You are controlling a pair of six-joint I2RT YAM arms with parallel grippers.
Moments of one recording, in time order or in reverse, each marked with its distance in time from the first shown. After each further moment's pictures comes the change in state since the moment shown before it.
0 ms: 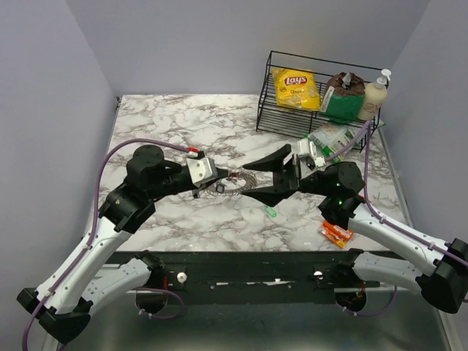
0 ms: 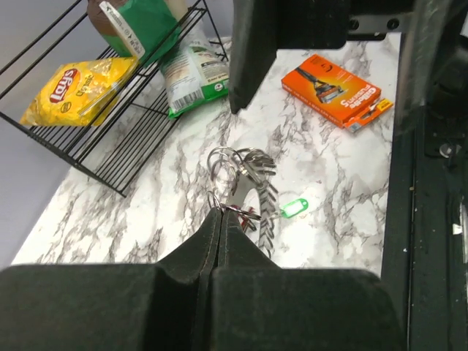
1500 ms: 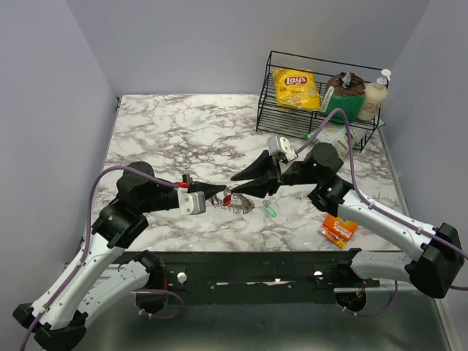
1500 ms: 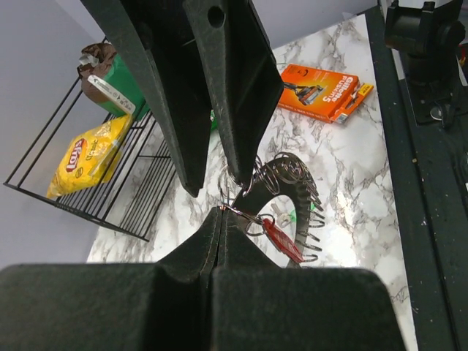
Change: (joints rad) left arm 0.000 -0.153 -0.137 0.033 0.151 0.231; right arm -0.003 0.142 0.142 -0.256 -0.165 -0.148
